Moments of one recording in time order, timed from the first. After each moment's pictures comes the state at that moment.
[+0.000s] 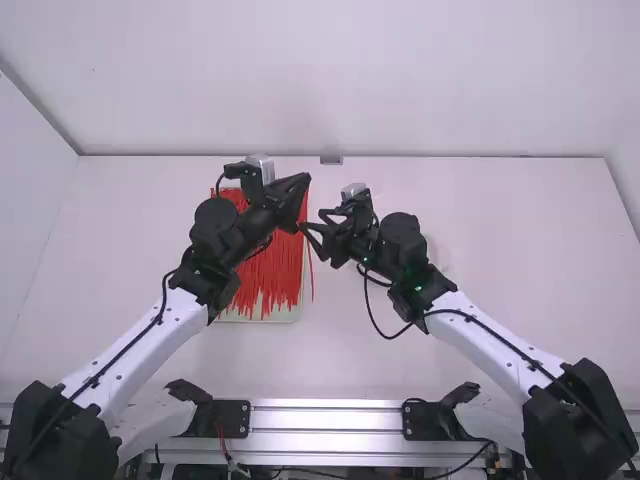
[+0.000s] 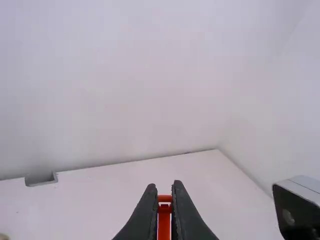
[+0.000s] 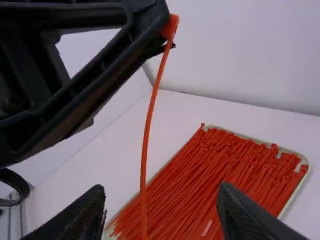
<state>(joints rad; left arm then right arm) -0.39 1.18 0.79 0.42 0.23 -0.42 0.59 1.29 0.72 0.41 -0.39 0.36</state>
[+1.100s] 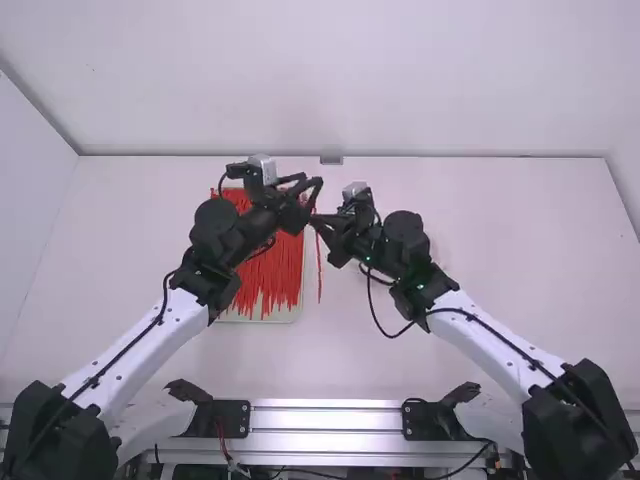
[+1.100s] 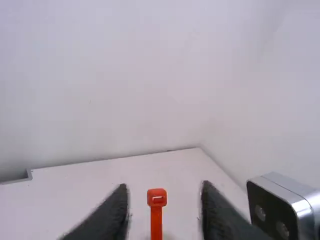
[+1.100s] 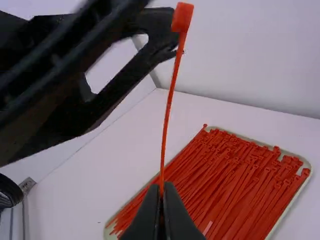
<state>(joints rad) -0.39 1.18 0.79 0.45 0.28 -0.48 0.55 1.29 0.72 0.41 -0.45 0.34</state>
